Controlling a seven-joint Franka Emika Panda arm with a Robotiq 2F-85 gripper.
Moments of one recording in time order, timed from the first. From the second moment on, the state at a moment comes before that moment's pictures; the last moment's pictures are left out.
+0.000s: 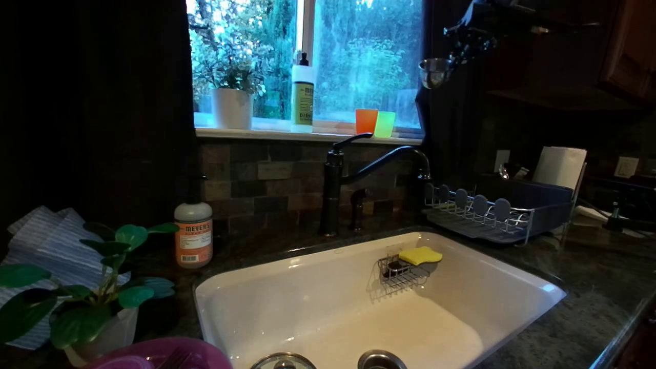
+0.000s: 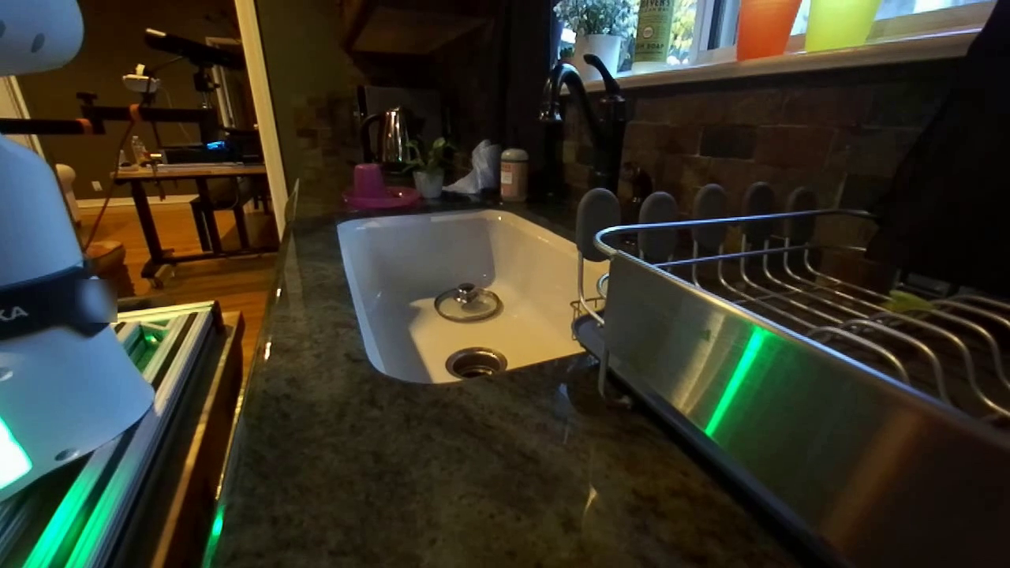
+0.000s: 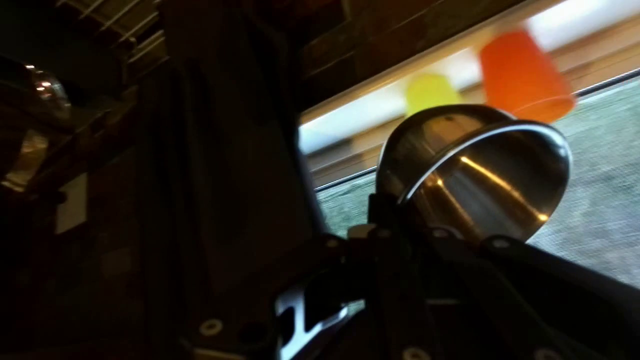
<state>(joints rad) -0.29 -0.49 0.22 -2.22 -0.46 2.54 0.91</state>
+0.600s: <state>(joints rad) -0.45 -0.47 0.16 -2.23 -0.53 2.51 0.94</state>
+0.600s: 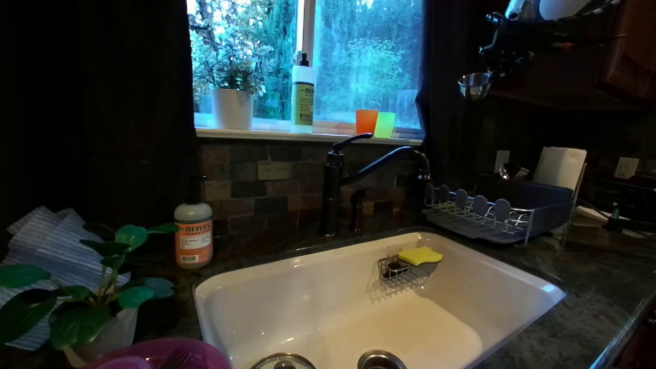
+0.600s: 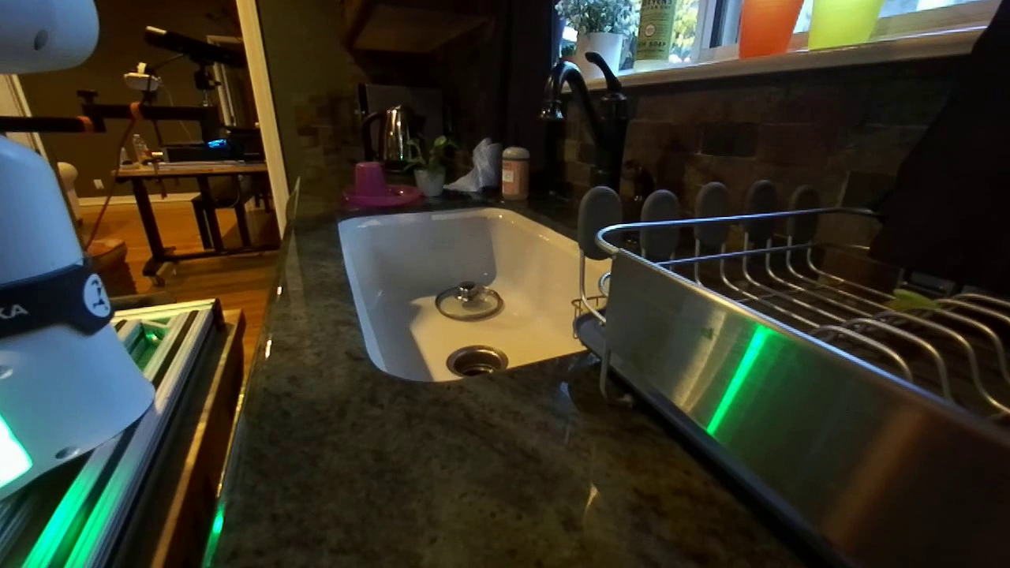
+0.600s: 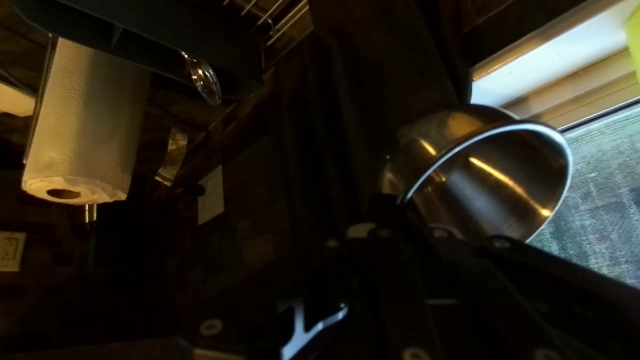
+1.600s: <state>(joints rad) -0.46 -0.31 -0.04 -2.24 -0.53 2.29 0.92</state>
